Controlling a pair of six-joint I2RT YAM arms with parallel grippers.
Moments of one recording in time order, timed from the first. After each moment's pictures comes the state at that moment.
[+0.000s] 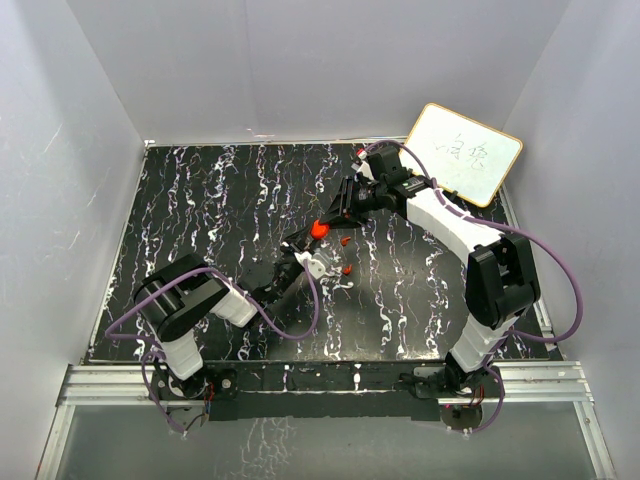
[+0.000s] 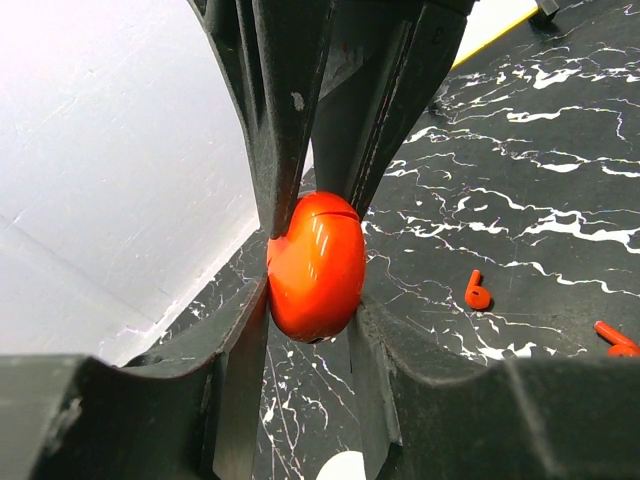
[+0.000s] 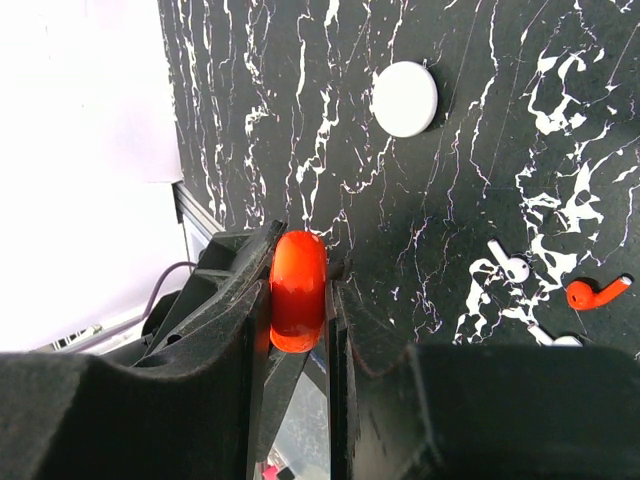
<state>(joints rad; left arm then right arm) -0.84 1.75 0.42 1.49 -0.10 0.69 0.43 1.72 1.38 -0.45 -0.64 0.74</state>
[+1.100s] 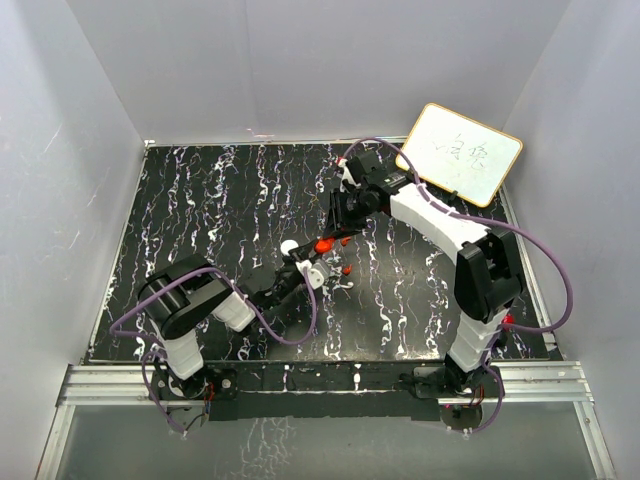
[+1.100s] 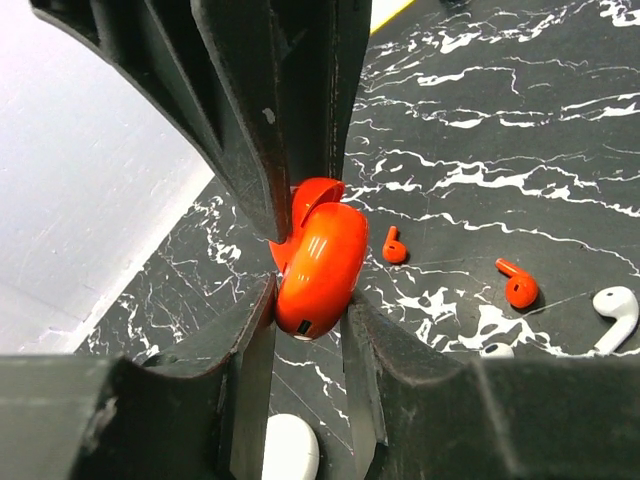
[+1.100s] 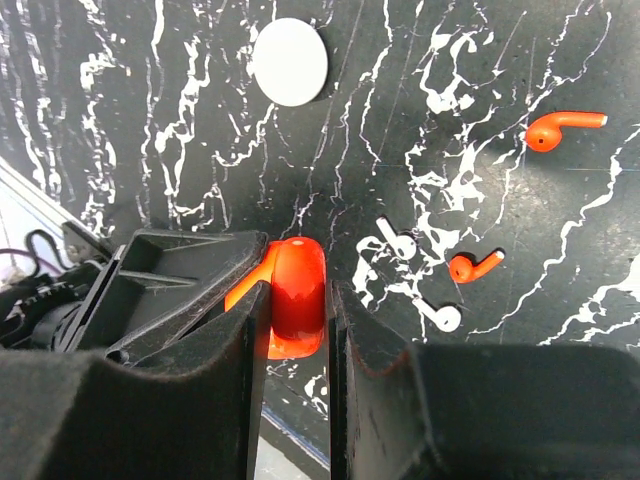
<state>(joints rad) -0.84 1.76 0.37 1.46 -0.01 0.63 0.51 1.79 1.49 -0.70 -0.43 0.45</state>
